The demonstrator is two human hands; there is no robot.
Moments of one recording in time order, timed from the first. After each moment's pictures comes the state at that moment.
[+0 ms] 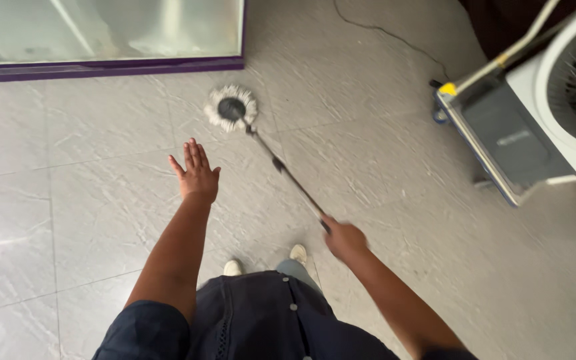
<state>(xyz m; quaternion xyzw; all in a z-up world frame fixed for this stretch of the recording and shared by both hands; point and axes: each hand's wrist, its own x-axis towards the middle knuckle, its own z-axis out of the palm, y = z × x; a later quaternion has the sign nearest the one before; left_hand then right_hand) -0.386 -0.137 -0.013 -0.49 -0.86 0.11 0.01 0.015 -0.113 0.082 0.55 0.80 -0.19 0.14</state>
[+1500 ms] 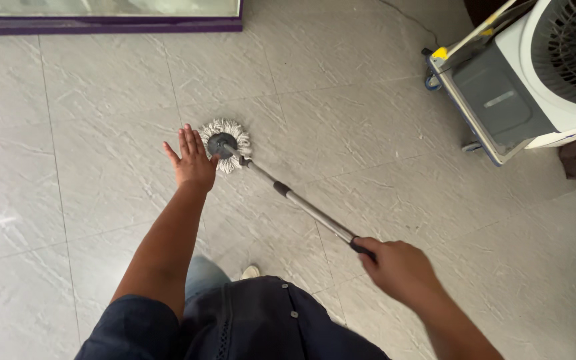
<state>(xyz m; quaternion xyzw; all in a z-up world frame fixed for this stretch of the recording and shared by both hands) -0.353 -0.335 -0.008 -0.51 -0.86 0.04 -0.01 0.054 -0.387 0.317 0.56 0.77 -0.15 0.27</state>
